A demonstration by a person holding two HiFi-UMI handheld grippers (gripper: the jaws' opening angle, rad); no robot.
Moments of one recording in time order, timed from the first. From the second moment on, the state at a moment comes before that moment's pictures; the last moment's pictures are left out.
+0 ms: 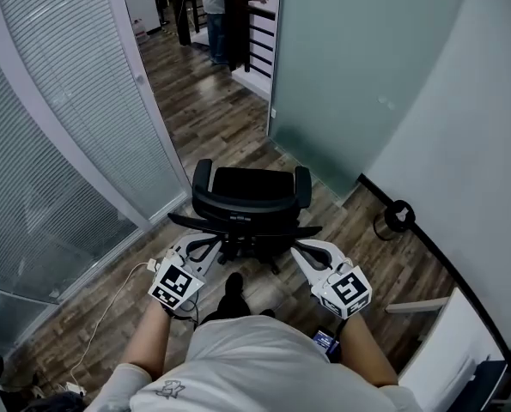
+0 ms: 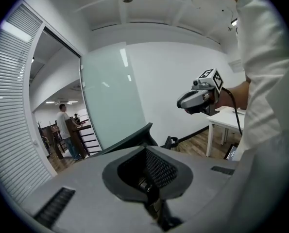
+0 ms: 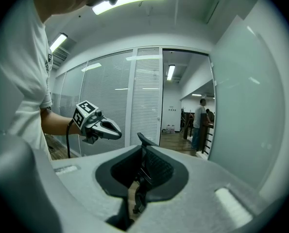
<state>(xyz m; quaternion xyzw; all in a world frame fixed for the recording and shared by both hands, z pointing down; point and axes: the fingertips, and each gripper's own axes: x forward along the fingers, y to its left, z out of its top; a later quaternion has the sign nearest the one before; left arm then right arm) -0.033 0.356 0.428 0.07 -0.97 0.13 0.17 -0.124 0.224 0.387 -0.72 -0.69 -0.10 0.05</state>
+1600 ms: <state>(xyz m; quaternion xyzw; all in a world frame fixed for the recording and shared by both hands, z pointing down) -0.047 0.481 0.600 0.20 -0.82 0.30 0.45 -0.158 0.325 0.578 -0.74 -0.48 -0.44 0.16</state>
